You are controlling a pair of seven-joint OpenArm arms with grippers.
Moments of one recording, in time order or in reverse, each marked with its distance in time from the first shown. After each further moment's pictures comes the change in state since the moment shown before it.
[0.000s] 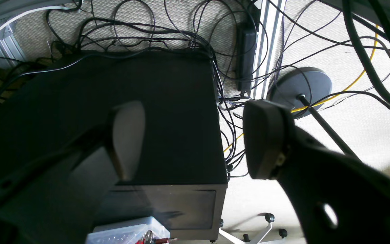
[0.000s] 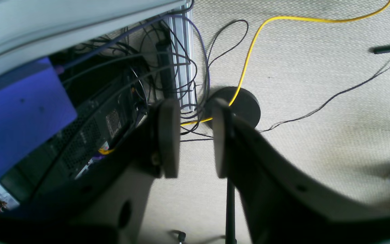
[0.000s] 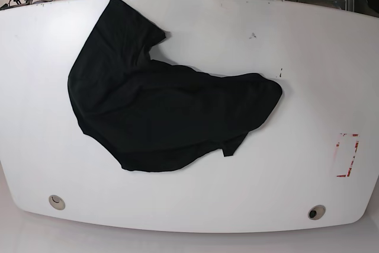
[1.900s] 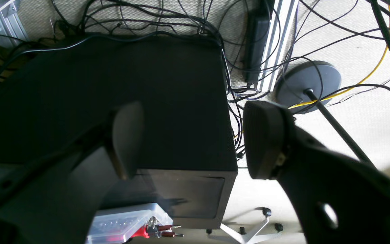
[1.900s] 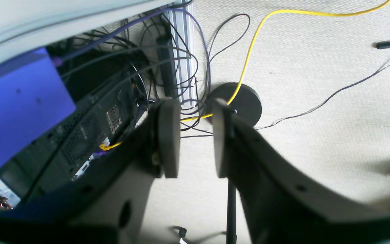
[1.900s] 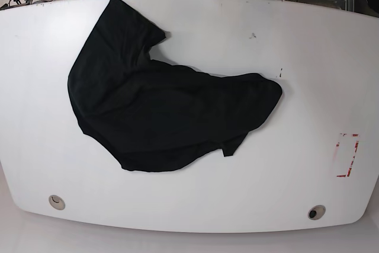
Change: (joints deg) left arm 1.2 -1.0 -1.0 0.2 -0.8 0.6 0.6; right arm -0.3 0.0 0.0 -0.1 0.0 0.2 -0.6
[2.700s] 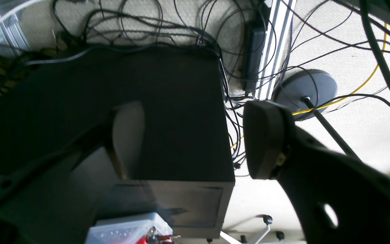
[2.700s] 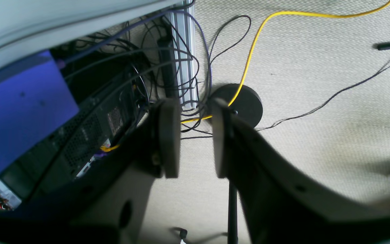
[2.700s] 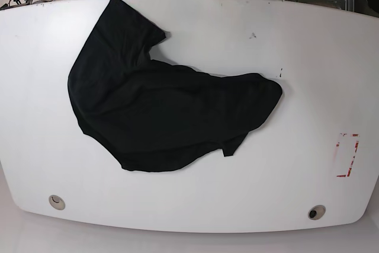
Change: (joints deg) left arm -0.5 0.1 -0.5 0.7 0.4 0.0 -0.6; right arm 0.0 -0.2 0.1 0.1 0.0 -0.1 0.2
